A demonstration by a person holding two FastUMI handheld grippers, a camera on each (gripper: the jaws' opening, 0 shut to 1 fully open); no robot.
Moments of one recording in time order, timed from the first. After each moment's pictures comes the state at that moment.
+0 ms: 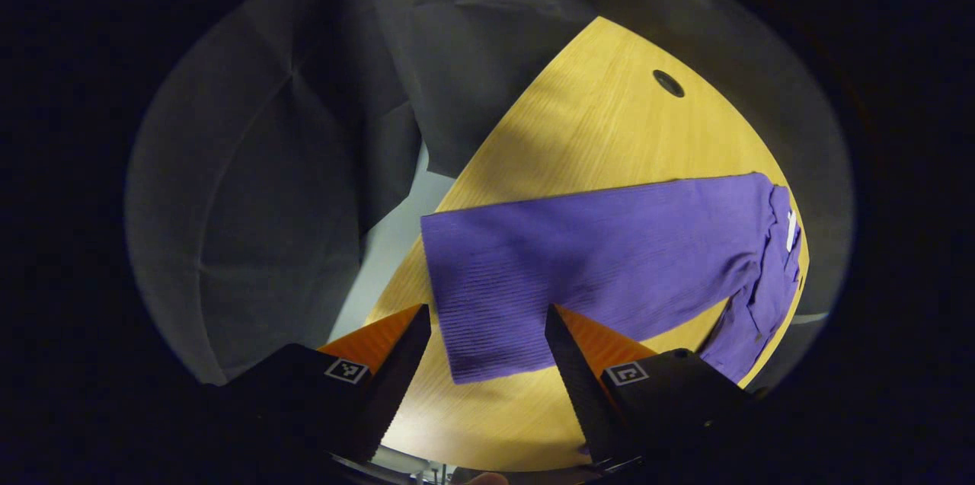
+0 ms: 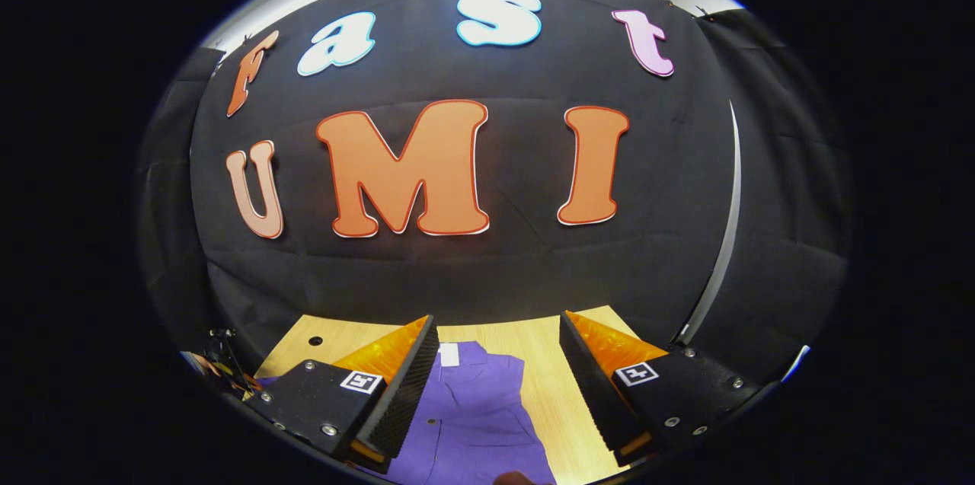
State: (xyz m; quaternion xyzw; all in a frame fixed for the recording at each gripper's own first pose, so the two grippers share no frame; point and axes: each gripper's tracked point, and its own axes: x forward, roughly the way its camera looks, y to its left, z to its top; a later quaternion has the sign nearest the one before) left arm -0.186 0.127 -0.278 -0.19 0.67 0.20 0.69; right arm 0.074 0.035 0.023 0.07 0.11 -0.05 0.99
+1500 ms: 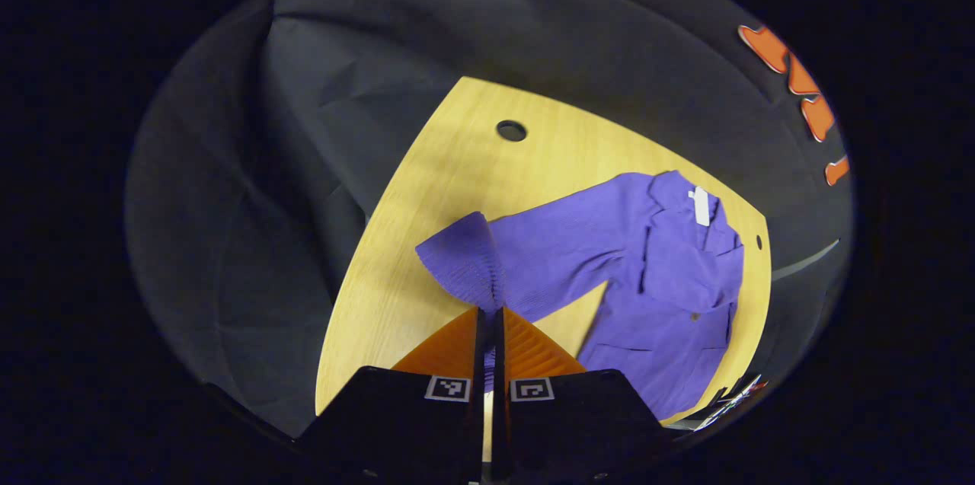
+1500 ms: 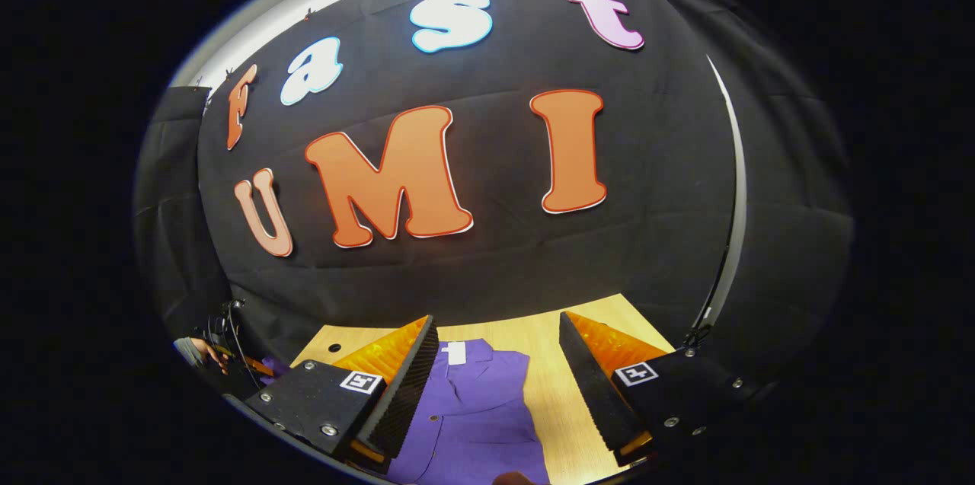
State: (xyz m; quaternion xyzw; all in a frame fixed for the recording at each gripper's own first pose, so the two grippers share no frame) left arm -0.098 0.006 -0.121 -0.12 0.58 0.07 0.80; right arm 0.073 -0.025 0.001 0.14 0.11 0.00 0.98
